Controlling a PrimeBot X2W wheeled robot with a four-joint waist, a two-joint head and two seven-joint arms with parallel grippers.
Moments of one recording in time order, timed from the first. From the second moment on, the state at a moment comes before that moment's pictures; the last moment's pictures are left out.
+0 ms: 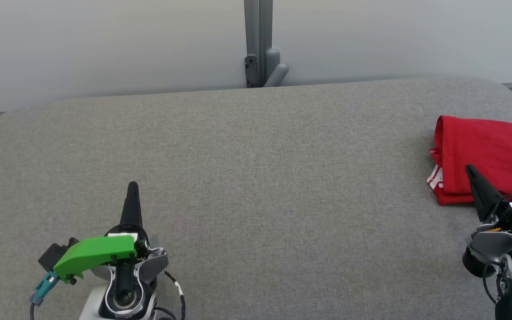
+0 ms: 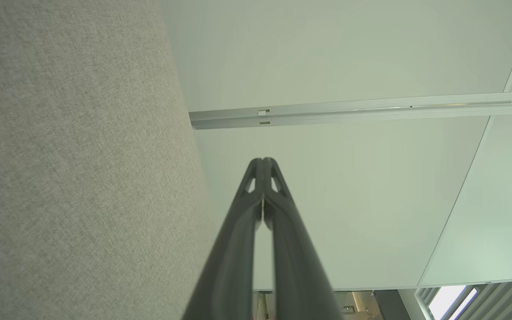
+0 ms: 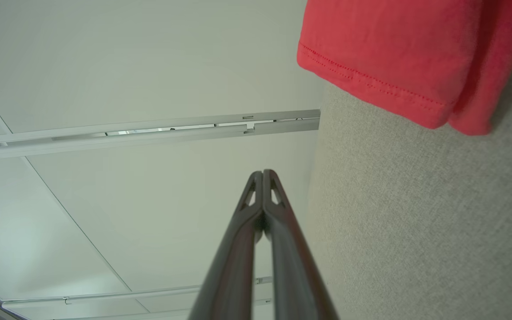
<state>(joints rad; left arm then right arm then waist) -0.24 0.05 -0.19 0.36 -1.65 -0.12 -0.21 -0.32 -0.11 -0.37 0.48 1.54 0.13 0.38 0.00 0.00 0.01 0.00</state>
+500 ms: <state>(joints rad) -0.25 0.05 -0.19 0.37 -1.67 -0.13 -0.21 -0.33 -0.11 -0.38 0.48 1.56 0.13 0.38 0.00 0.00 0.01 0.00</state>
